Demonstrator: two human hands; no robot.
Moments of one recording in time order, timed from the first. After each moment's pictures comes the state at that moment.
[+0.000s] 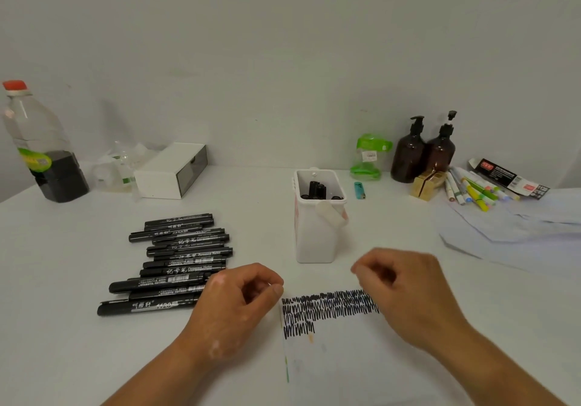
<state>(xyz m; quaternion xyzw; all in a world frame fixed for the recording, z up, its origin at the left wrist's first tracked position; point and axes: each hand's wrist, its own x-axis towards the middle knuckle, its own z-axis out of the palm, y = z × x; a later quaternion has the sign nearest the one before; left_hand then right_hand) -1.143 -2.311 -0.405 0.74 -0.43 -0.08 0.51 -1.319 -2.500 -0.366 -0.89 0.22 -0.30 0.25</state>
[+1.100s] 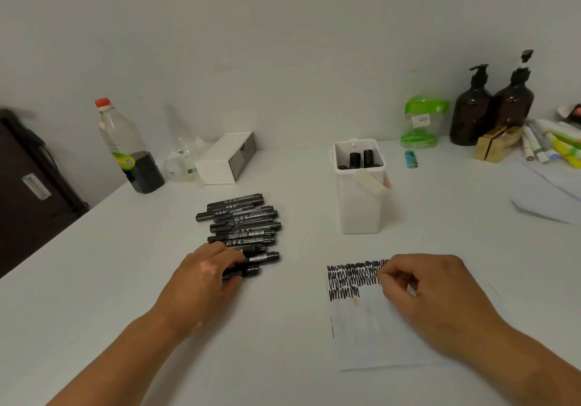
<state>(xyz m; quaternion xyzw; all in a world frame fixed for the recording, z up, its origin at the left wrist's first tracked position) -1.109 -2.224 -0.389 0.88 -0.44 0.11 0.13 -1.325 -2.483 -0.412 -0.92 0.19 -0.23 0.26</state>
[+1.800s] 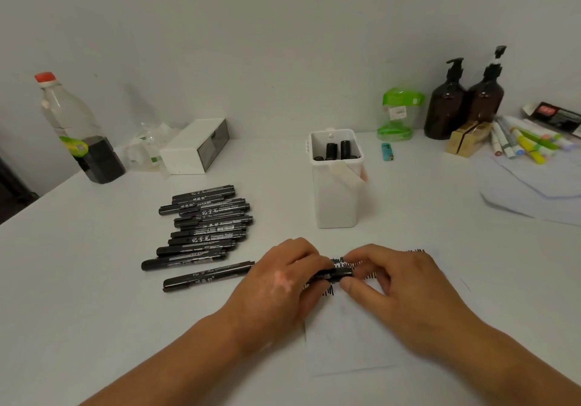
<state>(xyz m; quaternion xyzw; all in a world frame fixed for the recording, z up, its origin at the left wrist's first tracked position) -1.180 -2.322 -0.399 0.73 -0.62 0.09 0.27 -1.324 -2.483 -0.408 -0.91 0.15 -0.21 0.32</state>
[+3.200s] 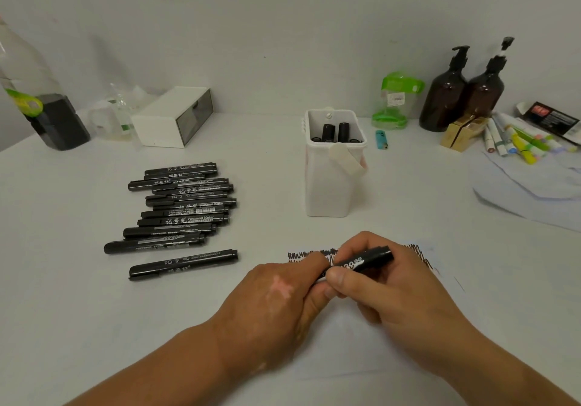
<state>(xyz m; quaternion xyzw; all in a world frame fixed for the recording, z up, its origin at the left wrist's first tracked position) -1.197 -2.324 -0.404 0.73 -0.61 0.02 0.31 -1.318 -2.463 -0.391 -0.73 0.15 -0.17 0.64</state>
